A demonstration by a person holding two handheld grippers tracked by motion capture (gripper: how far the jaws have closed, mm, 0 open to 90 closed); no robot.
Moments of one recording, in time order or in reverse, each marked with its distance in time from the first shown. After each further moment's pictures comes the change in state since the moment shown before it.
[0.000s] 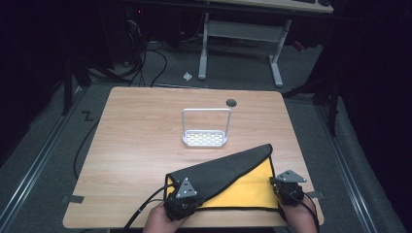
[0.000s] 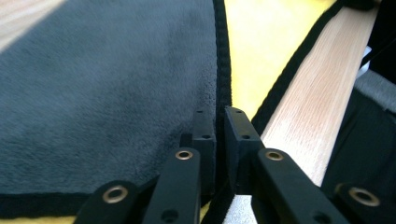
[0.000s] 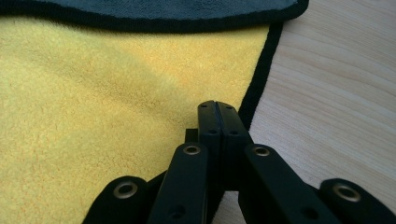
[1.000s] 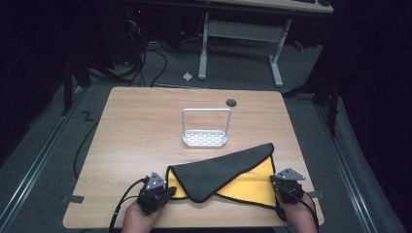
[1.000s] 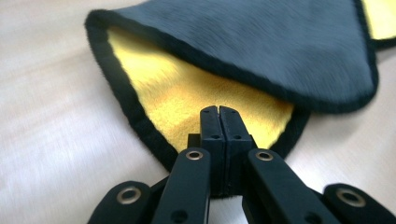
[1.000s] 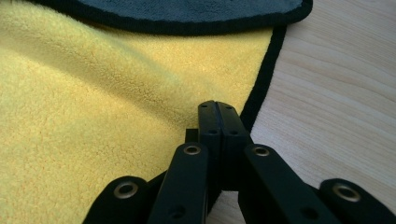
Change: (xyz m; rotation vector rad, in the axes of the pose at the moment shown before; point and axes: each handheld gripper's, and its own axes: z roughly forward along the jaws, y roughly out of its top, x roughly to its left) left arm 0.051 -0.040 -0.036 -0.016 0.178 -0.178; right arm -0.002 0.004 0.003 0.009 -0.013 -0.001
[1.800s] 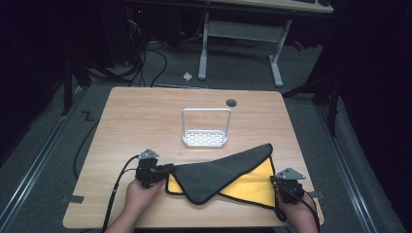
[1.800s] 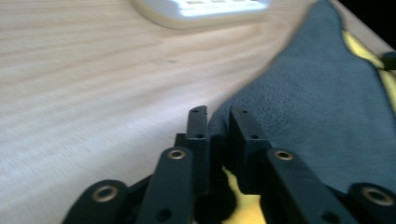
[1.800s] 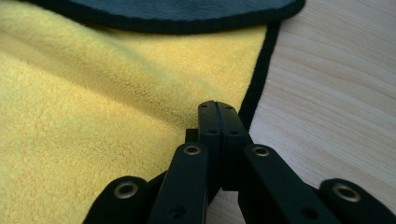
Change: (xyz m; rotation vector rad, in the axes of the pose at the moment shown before) left arm 0.066 0.043 0.029 -0.098 -0.057 -0.159; right arm -0.002 0.001 0.000 0.013 0.009 -0.004
